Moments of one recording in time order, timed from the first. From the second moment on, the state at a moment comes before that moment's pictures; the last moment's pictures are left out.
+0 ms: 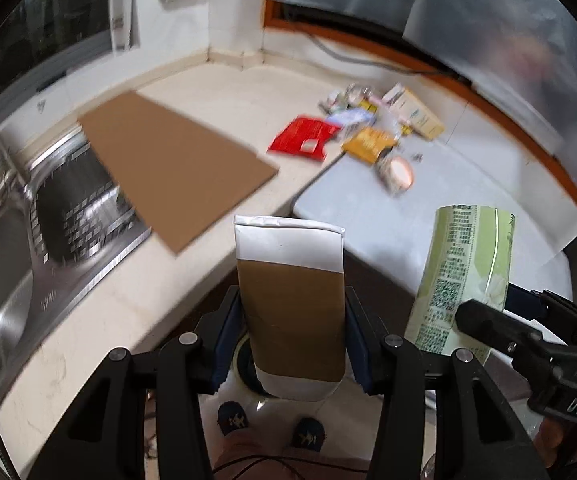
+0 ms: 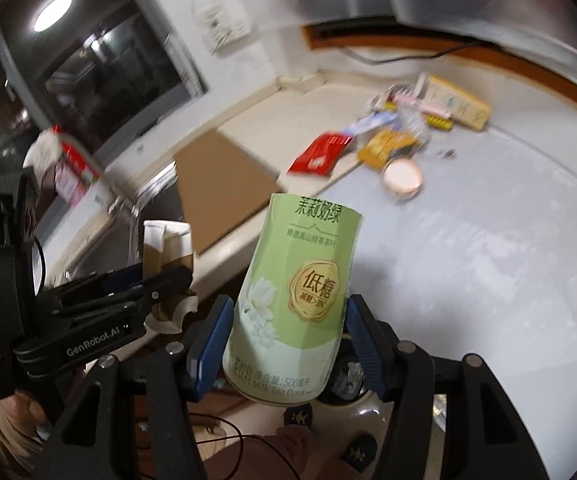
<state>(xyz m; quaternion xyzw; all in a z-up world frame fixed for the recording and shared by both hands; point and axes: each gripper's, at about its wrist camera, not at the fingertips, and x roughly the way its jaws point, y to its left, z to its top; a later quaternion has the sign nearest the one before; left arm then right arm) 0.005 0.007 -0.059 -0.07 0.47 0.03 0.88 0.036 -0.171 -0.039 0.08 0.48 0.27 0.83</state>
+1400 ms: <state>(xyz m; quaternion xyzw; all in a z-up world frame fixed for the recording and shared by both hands) 0.079 0.033 -0.451 0.00 0.63 -0.02 0.77 0.040 -0.090 -0.447 0.01 0.62 0.20 0.76</state>
